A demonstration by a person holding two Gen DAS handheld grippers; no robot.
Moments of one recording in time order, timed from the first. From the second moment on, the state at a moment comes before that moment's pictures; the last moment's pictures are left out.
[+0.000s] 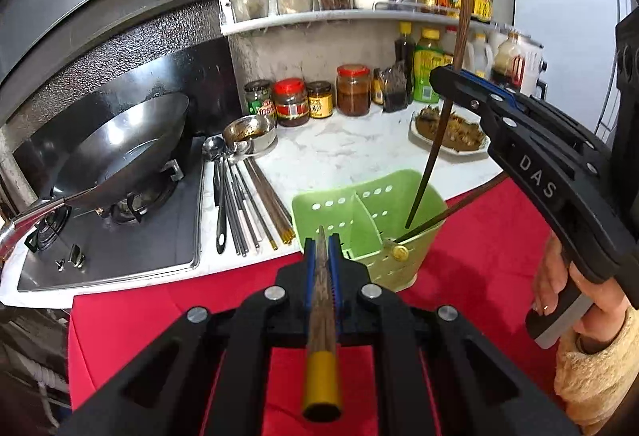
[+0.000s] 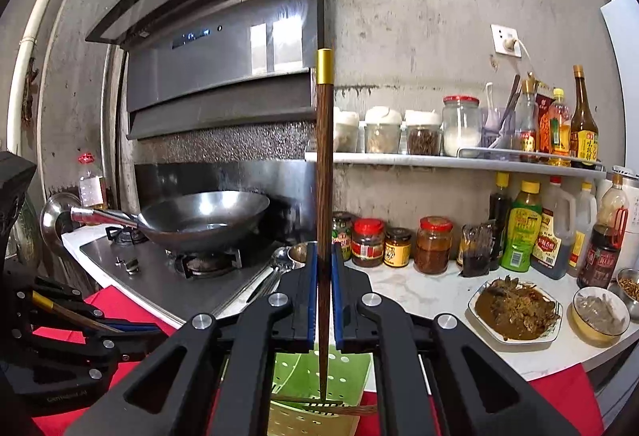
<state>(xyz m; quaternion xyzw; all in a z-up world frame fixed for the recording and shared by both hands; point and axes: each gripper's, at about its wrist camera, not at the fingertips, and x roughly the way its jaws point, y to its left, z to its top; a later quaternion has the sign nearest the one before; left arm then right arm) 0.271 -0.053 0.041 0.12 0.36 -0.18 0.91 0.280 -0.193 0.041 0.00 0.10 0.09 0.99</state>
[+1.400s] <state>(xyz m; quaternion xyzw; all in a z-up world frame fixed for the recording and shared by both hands) 0.088 0.024 0.012 0.06 0.30 -0.05 0.95 0.060 -0.215 -0.013 -0.02 0.16 0.08 0.98</state>
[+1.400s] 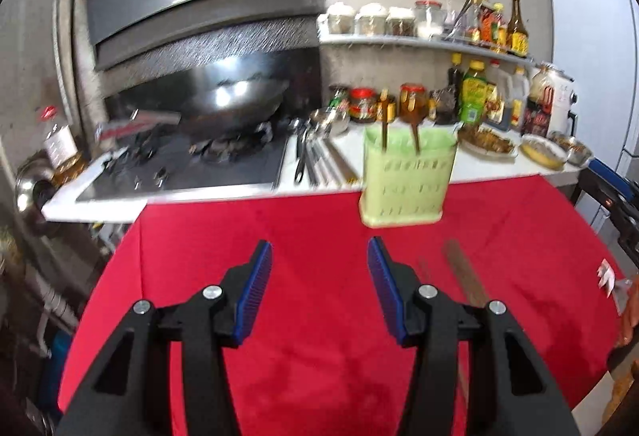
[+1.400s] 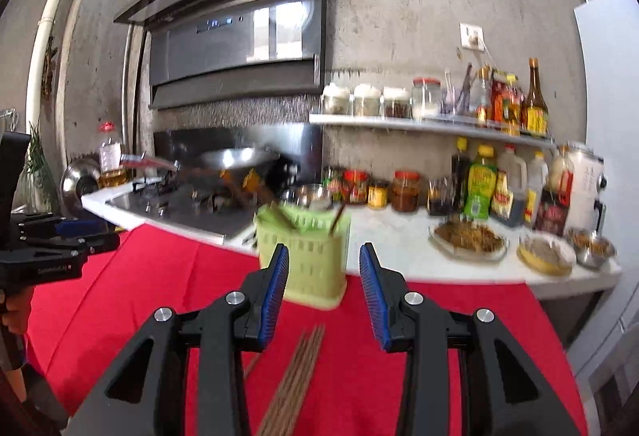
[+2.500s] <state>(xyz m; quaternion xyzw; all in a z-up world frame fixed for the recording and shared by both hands) 0.053 0.016 -0.104 0.05 0.39 -0.03 0.92 0.048 -0.190 -0.149 0.01 0.37 0.08 0.92</state>
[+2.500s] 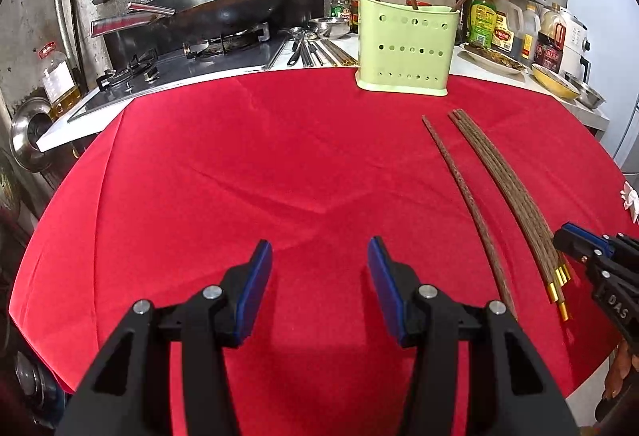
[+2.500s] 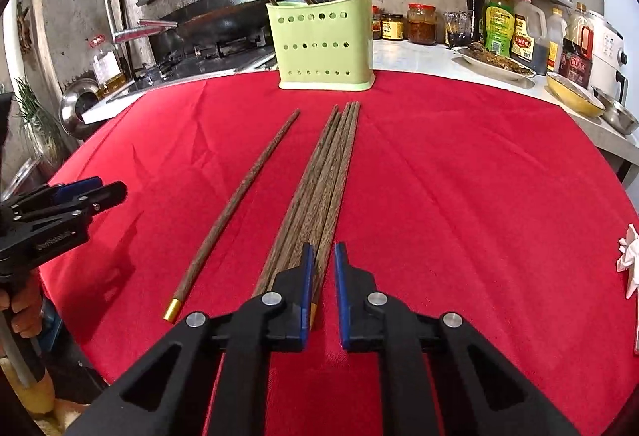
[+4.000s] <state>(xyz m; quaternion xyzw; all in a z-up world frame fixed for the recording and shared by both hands) 0.033 -0.001 -0.111 0.03 0.44 -0.13 0.89 0.020 -0.221 -0.152 0.01 0.37 0.05 0.93</state>
